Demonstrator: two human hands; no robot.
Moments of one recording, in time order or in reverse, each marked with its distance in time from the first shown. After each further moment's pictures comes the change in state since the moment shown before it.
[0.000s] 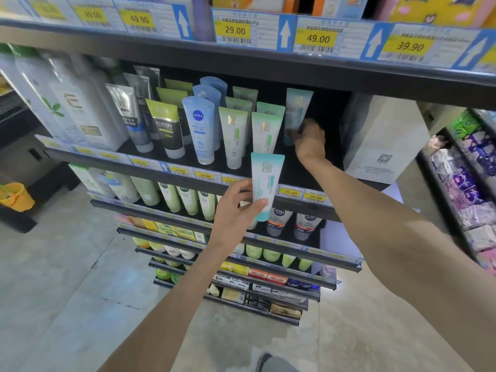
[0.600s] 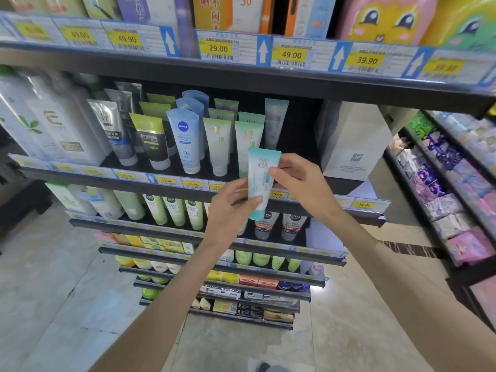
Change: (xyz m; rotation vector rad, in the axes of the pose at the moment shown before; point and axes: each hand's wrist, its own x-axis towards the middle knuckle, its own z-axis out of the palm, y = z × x) left_hand -0.001 0.021 0.001 -0.113 -0.108 0.051; right_hand -0.162 -0.029 -0.087 0.511 -0.325 -0.194
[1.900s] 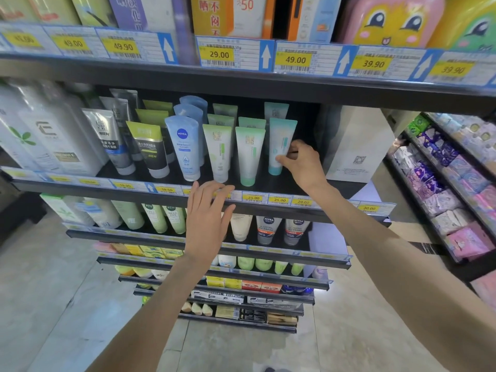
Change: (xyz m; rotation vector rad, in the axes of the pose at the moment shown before) left_hand 0.028 -0.056 -0.055 1.106 0.204 0.642; right_hand 0.089 0.052 -0.012 -0.385 0.257 0.124
